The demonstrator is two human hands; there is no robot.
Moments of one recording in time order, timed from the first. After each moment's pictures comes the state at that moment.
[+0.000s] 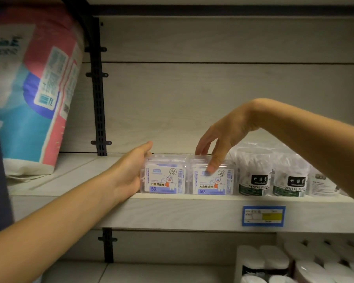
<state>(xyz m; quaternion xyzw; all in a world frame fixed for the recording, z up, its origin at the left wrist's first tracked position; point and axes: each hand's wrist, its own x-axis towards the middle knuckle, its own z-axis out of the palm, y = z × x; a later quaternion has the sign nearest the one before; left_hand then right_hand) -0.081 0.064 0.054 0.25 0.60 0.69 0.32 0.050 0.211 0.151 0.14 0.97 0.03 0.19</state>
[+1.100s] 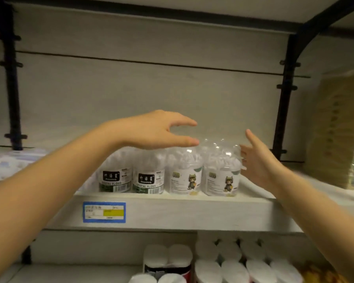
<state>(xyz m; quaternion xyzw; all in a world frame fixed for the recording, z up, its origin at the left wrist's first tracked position) 0.114 0.239 0.128 0.64 0.74 0.18 -0.08 0.244 0.436 0.066 0.23 0.69 -0.61 -0.31</state>
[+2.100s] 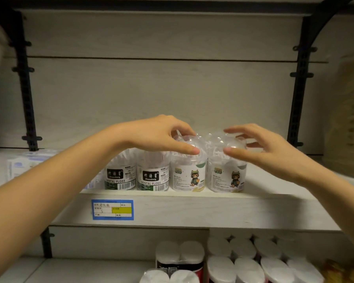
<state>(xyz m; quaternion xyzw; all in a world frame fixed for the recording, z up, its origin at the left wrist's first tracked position) 0.103 0.247 0.120 0.62 0.77 0.16 -0.04 0.267 0.414 0.074 0.08 0.92 -0.21 -0.33</state>
